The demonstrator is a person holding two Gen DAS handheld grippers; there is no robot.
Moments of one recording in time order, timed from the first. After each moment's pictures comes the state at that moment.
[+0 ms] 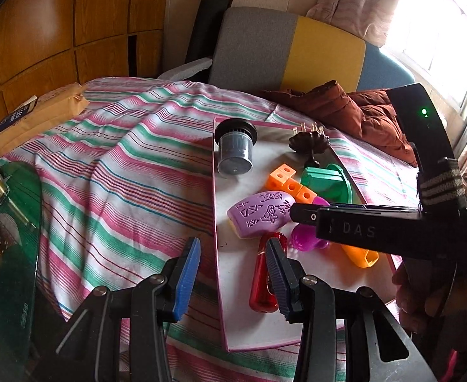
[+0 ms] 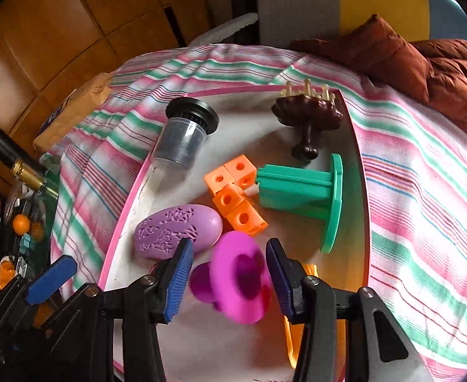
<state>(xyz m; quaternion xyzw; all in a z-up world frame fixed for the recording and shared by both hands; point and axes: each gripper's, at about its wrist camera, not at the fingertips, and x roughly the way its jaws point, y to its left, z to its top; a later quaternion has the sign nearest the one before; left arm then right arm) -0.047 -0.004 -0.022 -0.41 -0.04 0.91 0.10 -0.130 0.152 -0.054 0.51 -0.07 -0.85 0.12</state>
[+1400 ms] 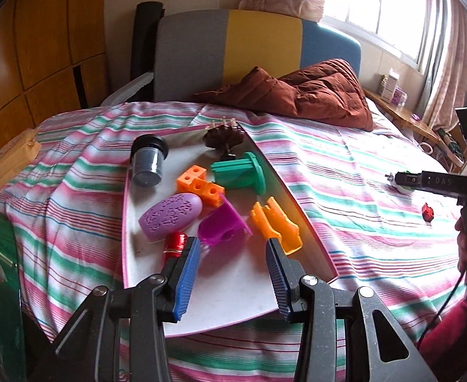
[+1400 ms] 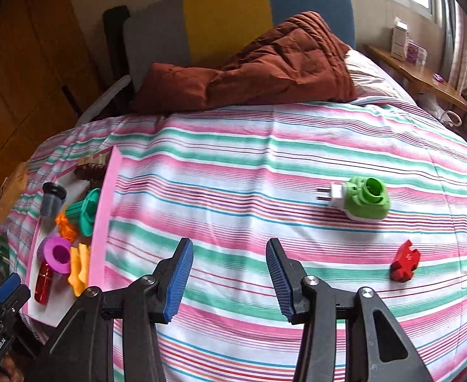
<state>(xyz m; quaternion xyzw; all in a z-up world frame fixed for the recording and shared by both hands) -0.016 0.077 0.001 -0.39 0.05 0.90 0.19 -0.024 0.380 -0.010 0.44 -0.14 -0.88 -0.11</state>
